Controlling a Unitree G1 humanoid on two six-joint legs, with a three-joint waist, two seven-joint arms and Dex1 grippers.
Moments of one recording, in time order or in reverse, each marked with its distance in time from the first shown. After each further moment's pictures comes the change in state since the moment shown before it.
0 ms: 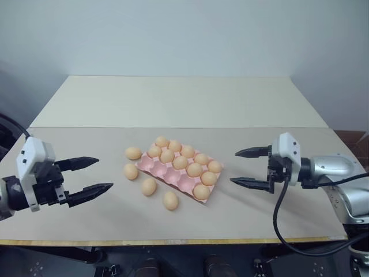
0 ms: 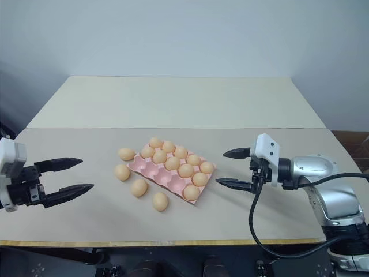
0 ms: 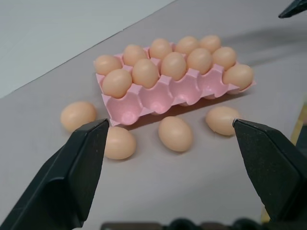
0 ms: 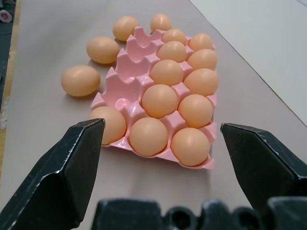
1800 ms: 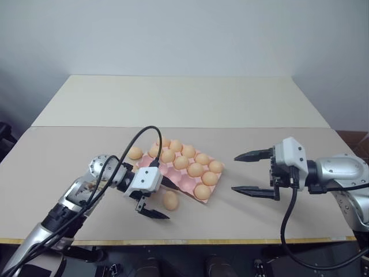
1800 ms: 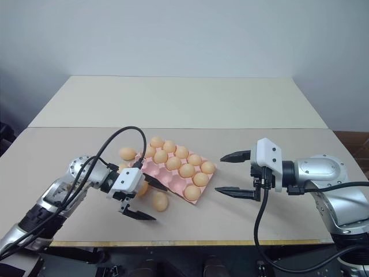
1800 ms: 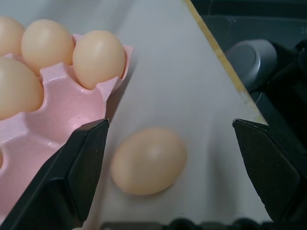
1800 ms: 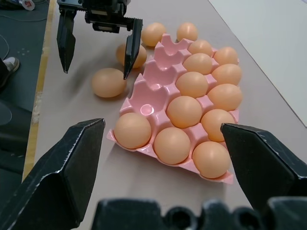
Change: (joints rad) left arm -0.655 -0.258 -1.015 0.446 0.593 -0.612 -0.408; right arm 0.077 -0.047 -0.034 -0.151 0.040 0.017 0.010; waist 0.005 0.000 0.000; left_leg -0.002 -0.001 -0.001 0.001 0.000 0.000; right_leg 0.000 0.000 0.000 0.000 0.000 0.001
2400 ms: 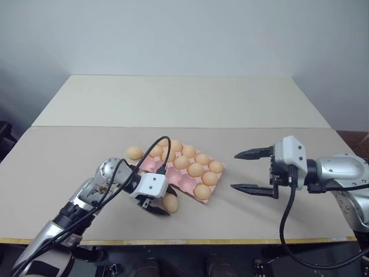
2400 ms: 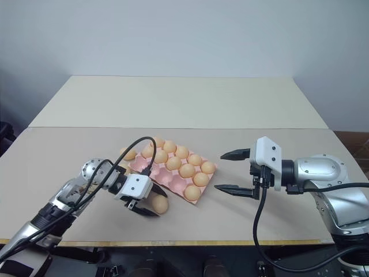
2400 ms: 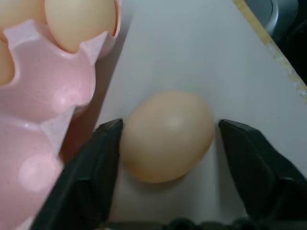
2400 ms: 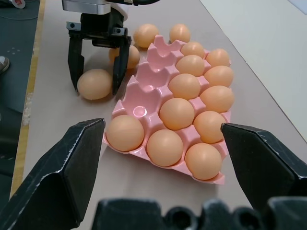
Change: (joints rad) left arm -0.028 -0.058 -0.052 0.089 0.153 -0.097 0.033; right arm -0.001 -0.002 0.000 -0.018 0.000 0.002 -0.039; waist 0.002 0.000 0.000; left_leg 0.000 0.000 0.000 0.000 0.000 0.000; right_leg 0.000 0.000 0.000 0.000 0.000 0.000
